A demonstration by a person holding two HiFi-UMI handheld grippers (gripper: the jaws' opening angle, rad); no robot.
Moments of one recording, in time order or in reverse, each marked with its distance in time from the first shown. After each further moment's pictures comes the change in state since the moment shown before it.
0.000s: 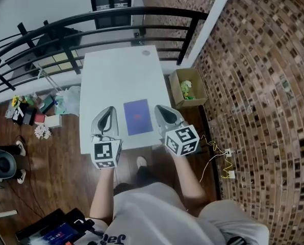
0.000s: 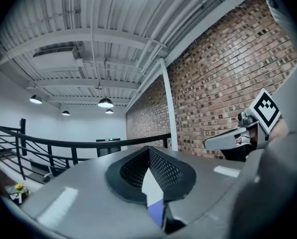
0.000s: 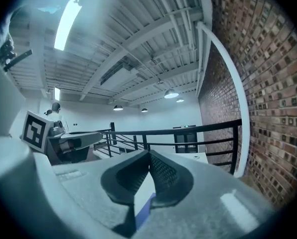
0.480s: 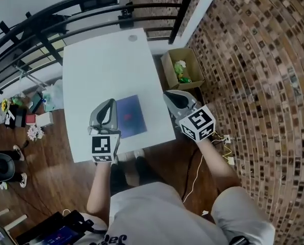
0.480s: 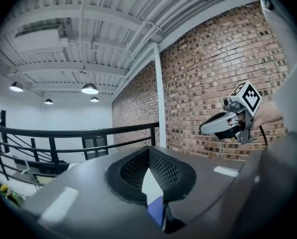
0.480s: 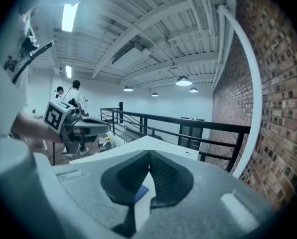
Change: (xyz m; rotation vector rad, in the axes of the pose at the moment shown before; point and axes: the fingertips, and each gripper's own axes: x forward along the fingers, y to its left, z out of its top) left arm 0.114 -0.023 -0.054 0.002 0.115 -0.170; right arm 0.041 -0.109 -0.010 -0.219 0.196 0.094
